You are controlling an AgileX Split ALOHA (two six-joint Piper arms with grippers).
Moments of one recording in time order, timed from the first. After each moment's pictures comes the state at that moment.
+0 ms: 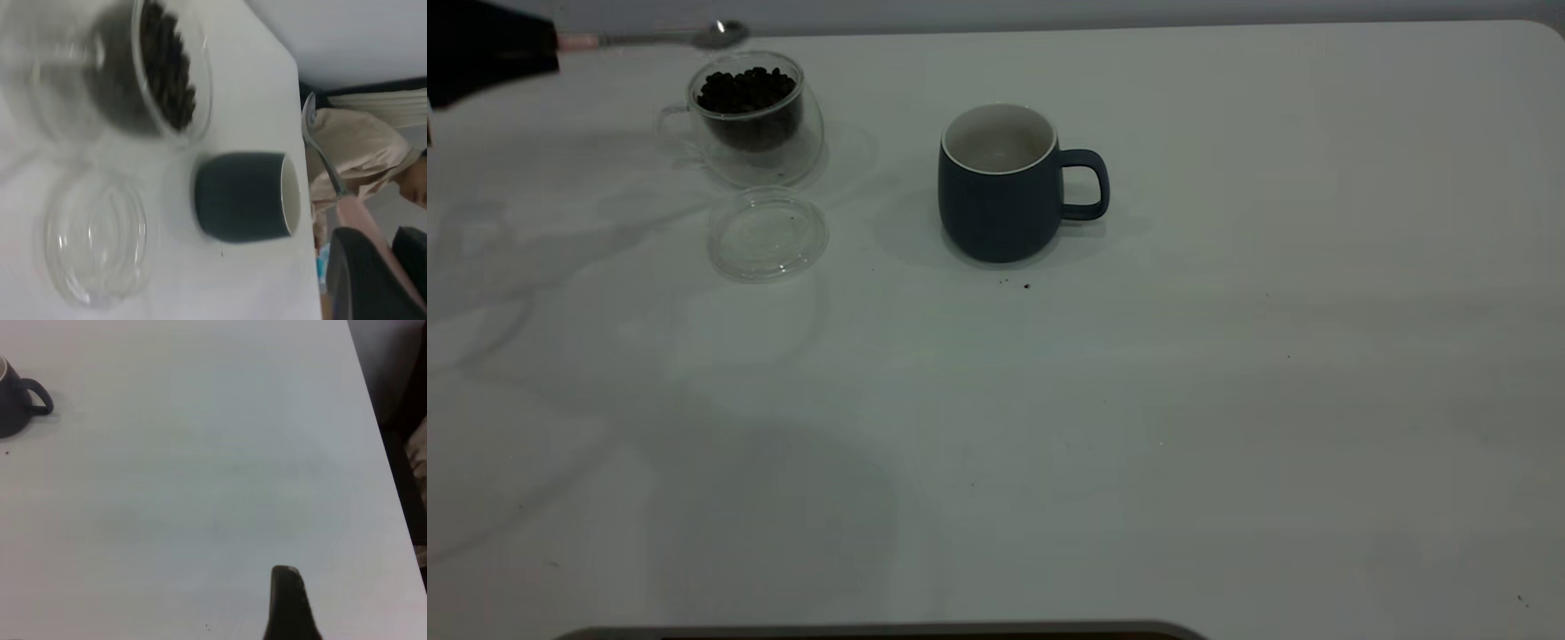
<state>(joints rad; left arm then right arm) 0.43 2.35 -1.34 -1.44 1.14 1.21 0.03 0.03 -0.47 -0.04 1.12 0.04</state>
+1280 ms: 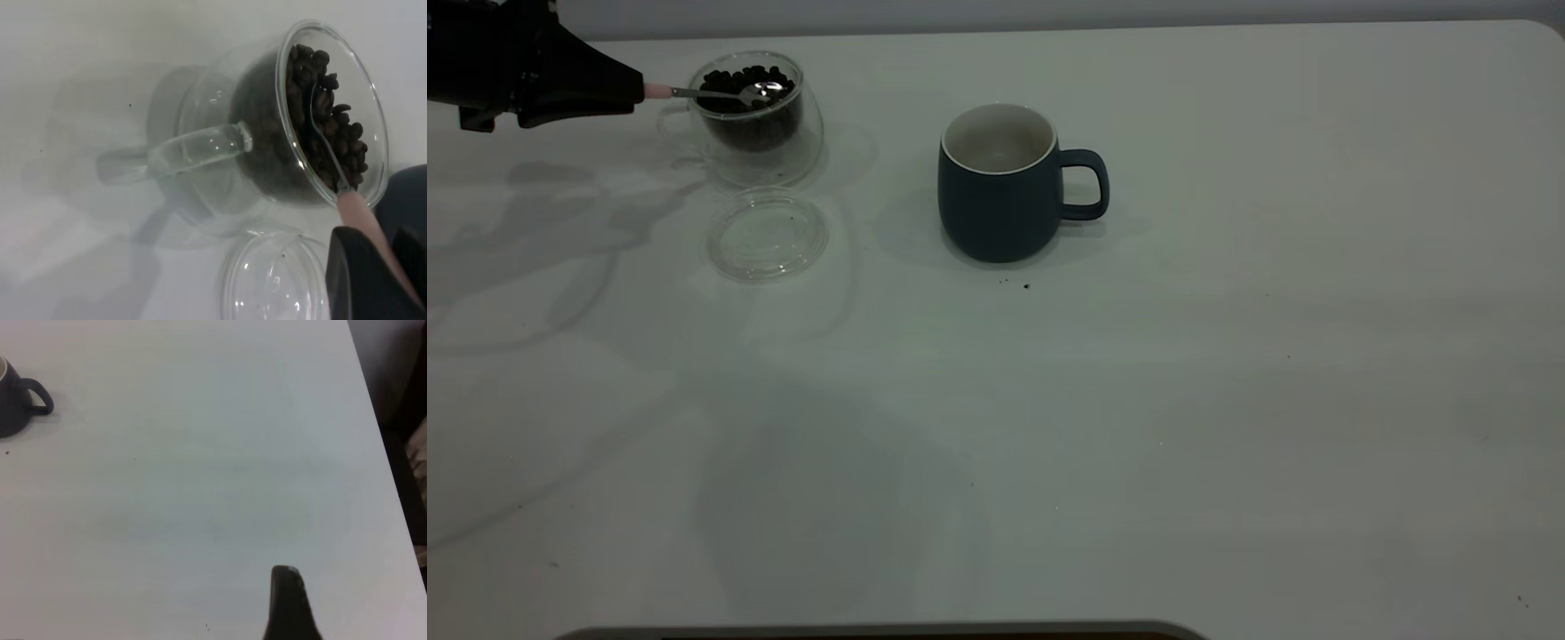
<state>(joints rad) 0.28 2.41 -1.41 -1.43 0.77 1.40 0.03 0.03 -0.47 -0.04 1.12 0.04</state>
